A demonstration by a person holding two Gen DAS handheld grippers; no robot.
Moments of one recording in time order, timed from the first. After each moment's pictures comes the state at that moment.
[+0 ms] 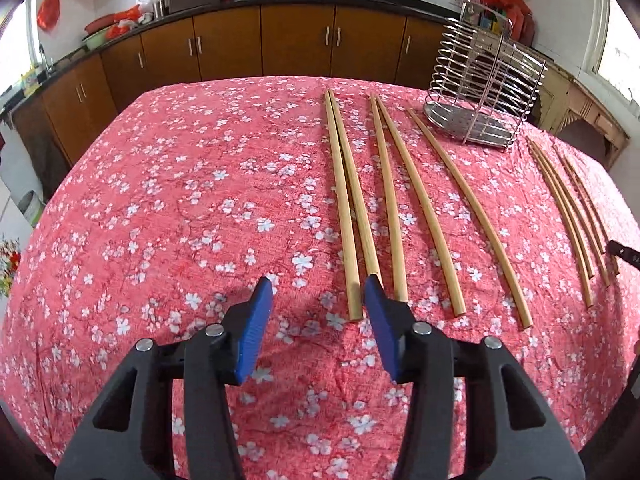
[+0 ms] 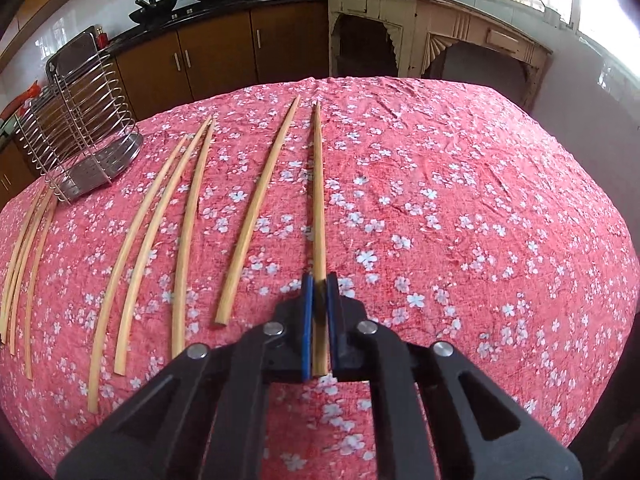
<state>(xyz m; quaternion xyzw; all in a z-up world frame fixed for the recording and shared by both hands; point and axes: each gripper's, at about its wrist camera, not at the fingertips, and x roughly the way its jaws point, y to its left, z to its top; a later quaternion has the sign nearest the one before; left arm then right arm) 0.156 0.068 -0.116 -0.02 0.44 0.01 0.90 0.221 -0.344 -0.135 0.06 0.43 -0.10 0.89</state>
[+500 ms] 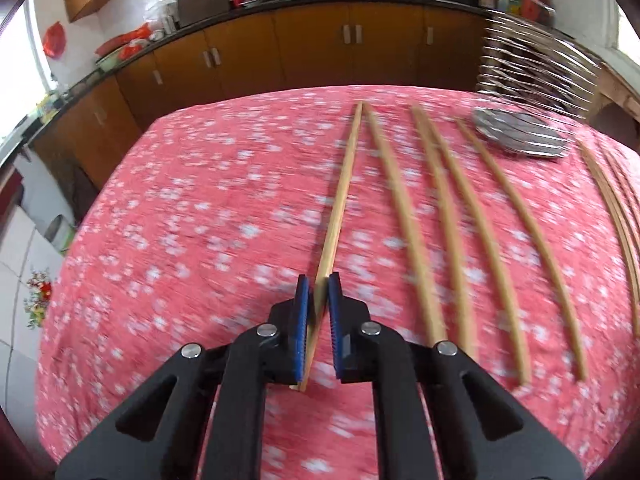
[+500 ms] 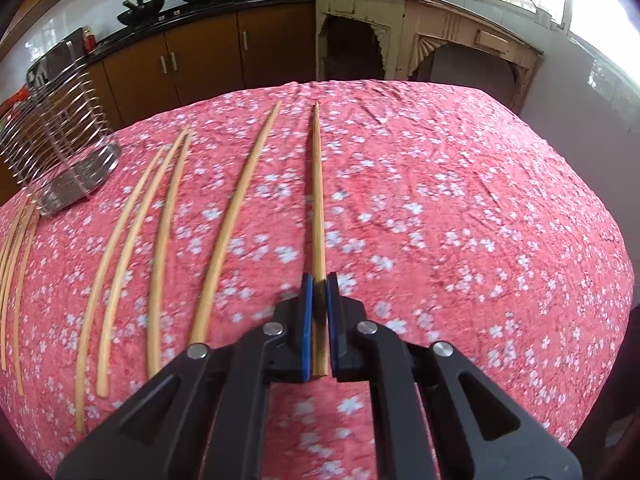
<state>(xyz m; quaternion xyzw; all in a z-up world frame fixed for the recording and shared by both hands) 0.214 0.084 -0.115 0.03 0.44 0.07 0.89 0.235 -0.362 -0.134 0.06 0.43 -0.14 0.89</state>
